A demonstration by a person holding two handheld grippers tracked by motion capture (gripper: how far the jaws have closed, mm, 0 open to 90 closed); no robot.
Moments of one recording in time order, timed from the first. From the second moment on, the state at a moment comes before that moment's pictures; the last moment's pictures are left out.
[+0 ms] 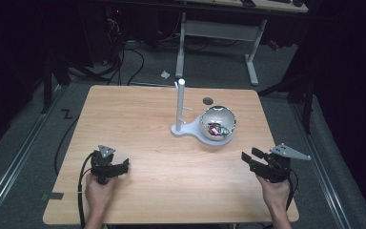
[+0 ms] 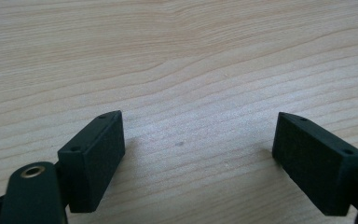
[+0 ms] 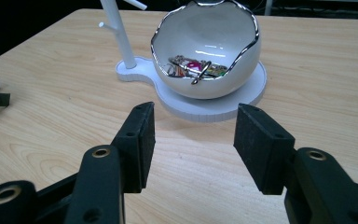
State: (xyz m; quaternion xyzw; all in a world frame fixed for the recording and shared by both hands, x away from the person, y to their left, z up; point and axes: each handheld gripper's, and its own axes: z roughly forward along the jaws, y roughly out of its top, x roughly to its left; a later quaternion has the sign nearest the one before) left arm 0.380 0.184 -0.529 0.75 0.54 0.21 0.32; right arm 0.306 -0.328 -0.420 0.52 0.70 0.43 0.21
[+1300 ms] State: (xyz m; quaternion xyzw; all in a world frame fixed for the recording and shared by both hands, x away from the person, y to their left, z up) left arm 0.379 0.183 -0.529 0.75 0.54 0.21 0.32; right arm 0.317 -0.307 -0.475 0.53 0.73 0.38 0.20
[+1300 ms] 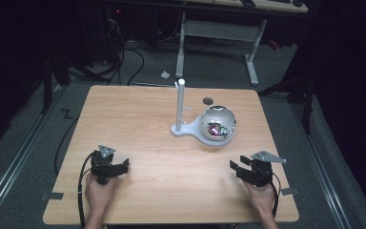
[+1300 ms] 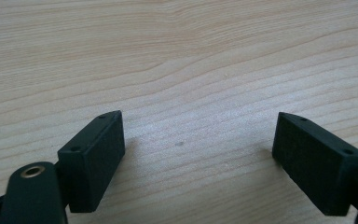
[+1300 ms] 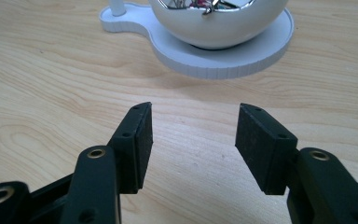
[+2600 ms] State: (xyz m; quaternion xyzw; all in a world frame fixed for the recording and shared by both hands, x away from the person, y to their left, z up) left arm 0.380 0.183 -0.529 0.75 0.54 0.21 0.32; right arm 0.334 -0.324 -0.508 0.56 0.73 0.31 0.24
